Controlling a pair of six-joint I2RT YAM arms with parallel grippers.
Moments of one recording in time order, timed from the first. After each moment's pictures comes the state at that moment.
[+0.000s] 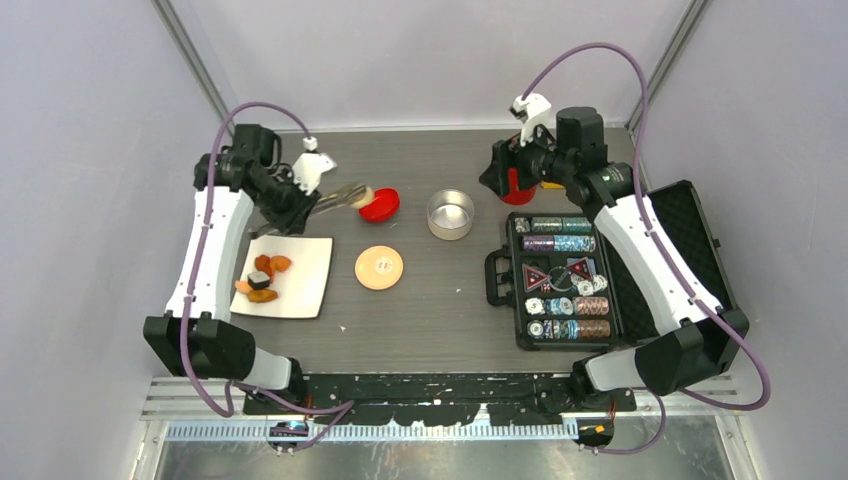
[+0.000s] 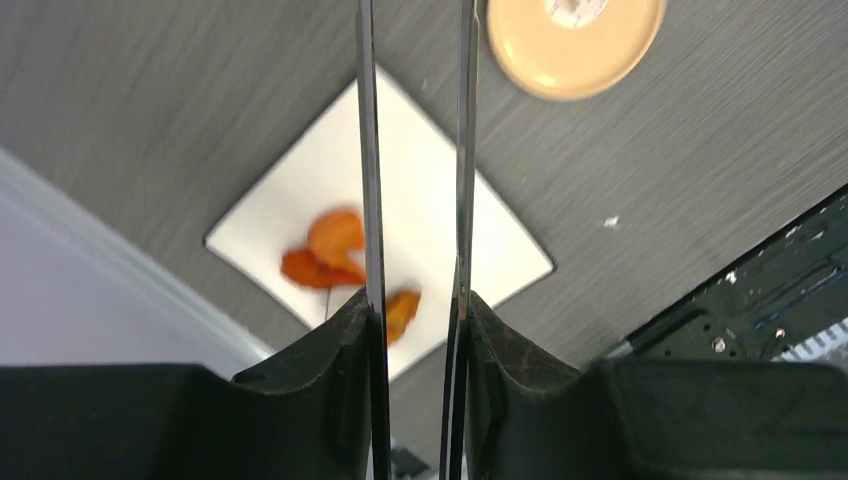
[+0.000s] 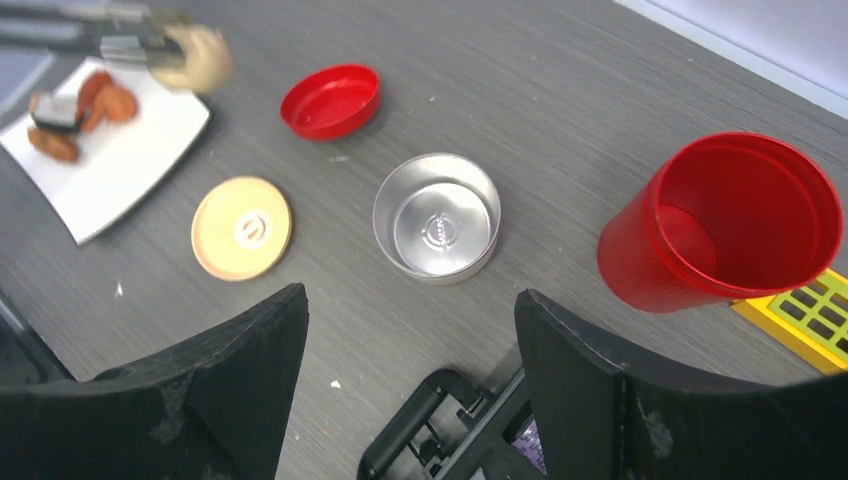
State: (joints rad) left arm -0.02 1.43 1.61 -1.34 0.26 0.74; right arm 0.32 1.37 1.45 -0.56 -0.40 -0.09
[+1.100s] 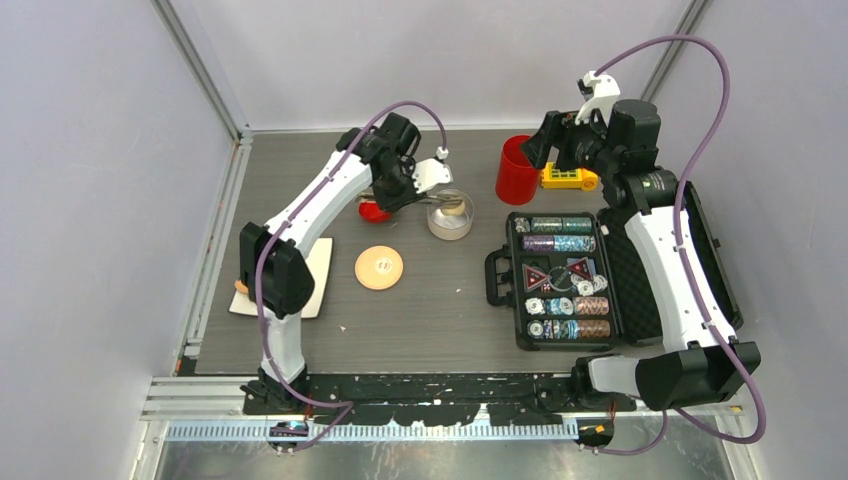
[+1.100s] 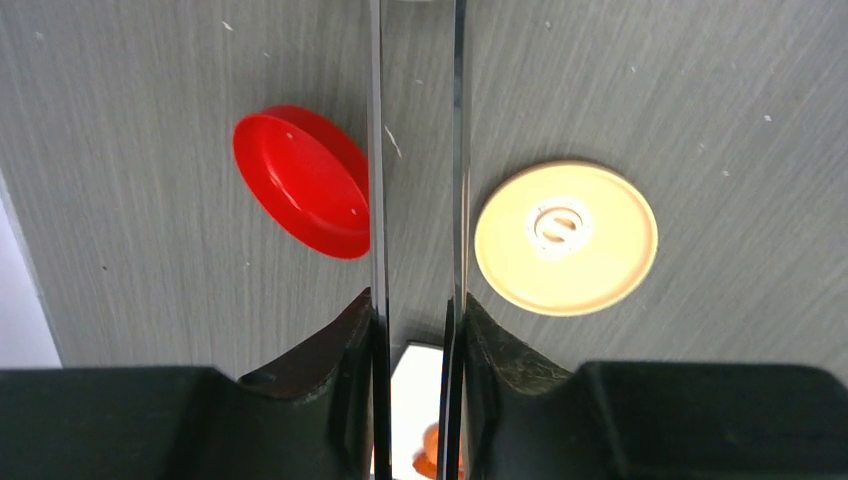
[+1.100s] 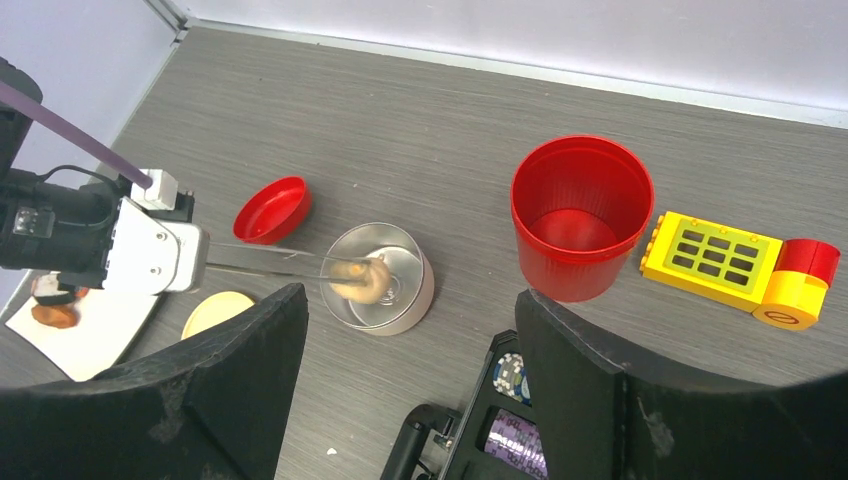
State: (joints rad) left arm -0.55 1.94 1.93 -1.14 0.09 0.78; right arm 0.11 1.28 1.44 -0.46 -0.35 0.13
